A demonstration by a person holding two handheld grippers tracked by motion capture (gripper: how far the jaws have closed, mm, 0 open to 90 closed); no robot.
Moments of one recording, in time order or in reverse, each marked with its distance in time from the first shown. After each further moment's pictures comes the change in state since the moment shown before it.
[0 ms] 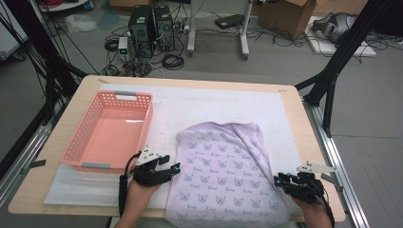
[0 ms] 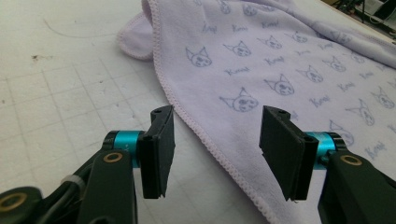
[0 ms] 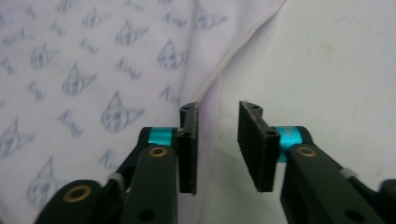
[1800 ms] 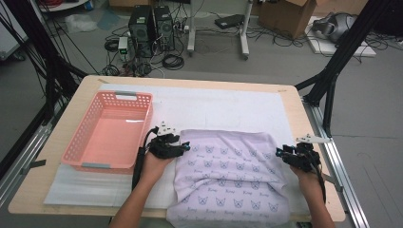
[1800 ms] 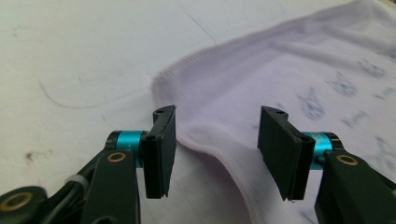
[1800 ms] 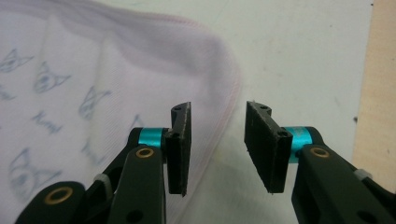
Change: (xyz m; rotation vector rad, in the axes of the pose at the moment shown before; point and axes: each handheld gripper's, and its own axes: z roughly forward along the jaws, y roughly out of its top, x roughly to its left) left arm 0.026 0.053 0.069 0.077 0.069 0.040; right arm -0.056 0.053 0.039 -0.049 -0.142 0.027
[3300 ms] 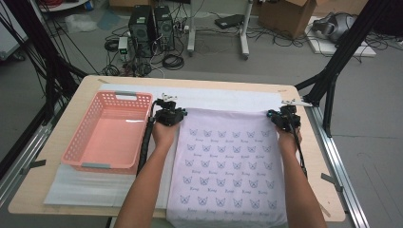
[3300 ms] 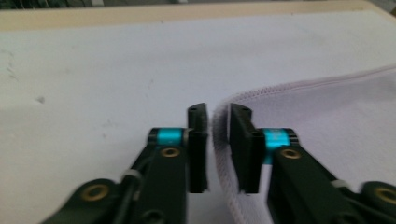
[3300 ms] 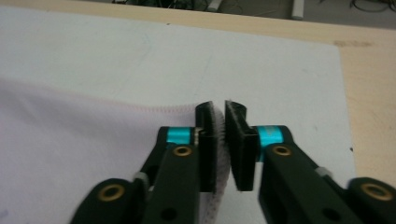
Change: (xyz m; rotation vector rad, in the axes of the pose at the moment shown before) left arm 0.045 0.064 0.057 -0.037 0.184 -0.127; right arm -0.024 0.093 0.087 -0.129 -0.129 0.065
